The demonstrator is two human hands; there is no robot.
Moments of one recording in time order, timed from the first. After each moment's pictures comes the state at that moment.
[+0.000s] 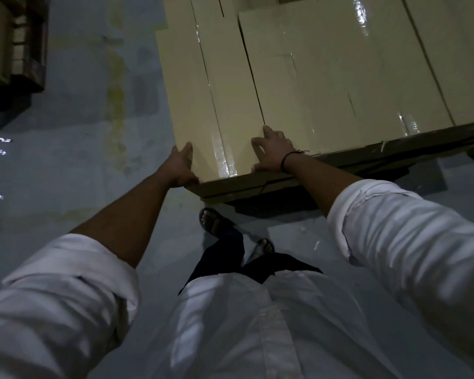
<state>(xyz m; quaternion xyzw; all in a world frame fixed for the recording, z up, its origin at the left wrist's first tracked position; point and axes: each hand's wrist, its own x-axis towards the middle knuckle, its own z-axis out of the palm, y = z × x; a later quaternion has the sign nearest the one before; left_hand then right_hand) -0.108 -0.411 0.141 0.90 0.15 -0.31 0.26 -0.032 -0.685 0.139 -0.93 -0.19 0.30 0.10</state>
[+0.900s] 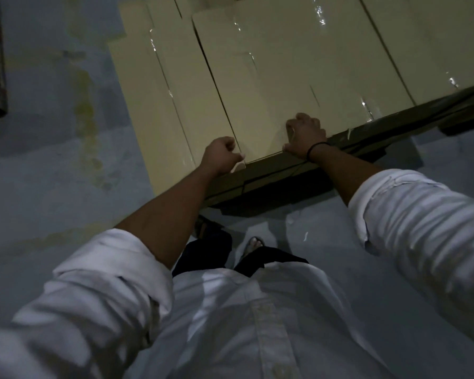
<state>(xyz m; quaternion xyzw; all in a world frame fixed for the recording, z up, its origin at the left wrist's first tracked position) -0.062 -0.584 0.147 0.85 0.14 -0.24 0.44 -0.010 -0.825 0.138 -0.97 -0.01 0.23 0.11</state>
